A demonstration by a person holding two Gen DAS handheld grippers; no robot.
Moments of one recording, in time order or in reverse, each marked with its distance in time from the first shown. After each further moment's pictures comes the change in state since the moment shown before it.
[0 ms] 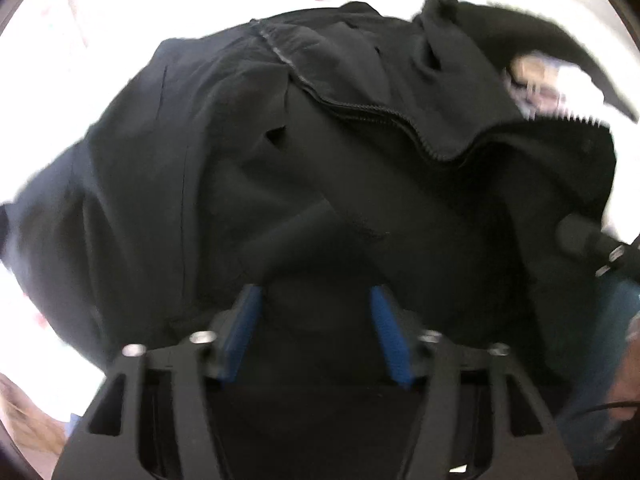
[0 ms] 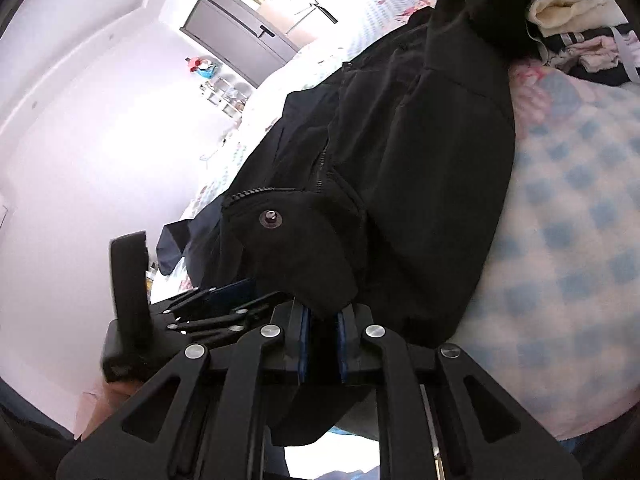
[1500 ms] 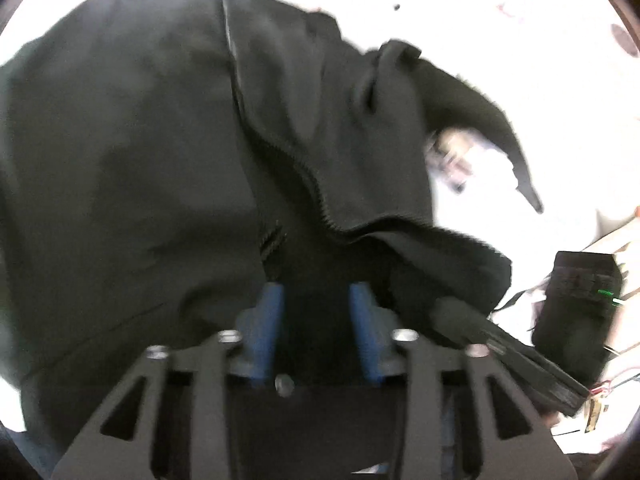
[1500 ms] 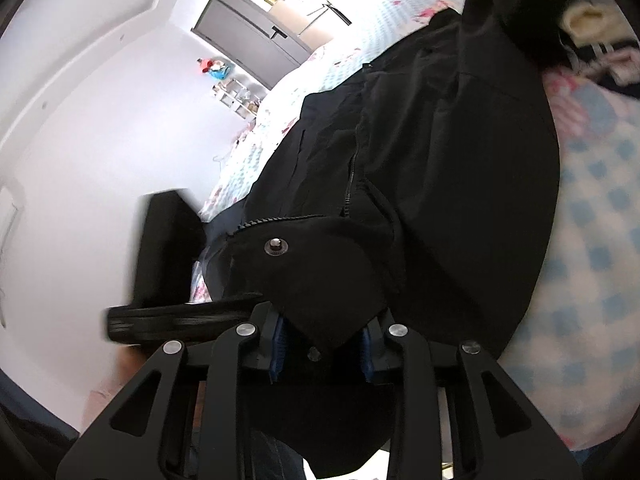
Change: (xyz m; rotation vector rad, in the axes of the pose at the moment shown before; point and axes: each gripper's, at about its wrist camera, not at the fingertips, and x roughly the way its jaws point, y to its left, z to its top) left arm -0.023 0.037 -0.014 -0.341 -0.002 -0.601; right arm 0.010 0.025 0.013 -0.025 -0.008 0.025
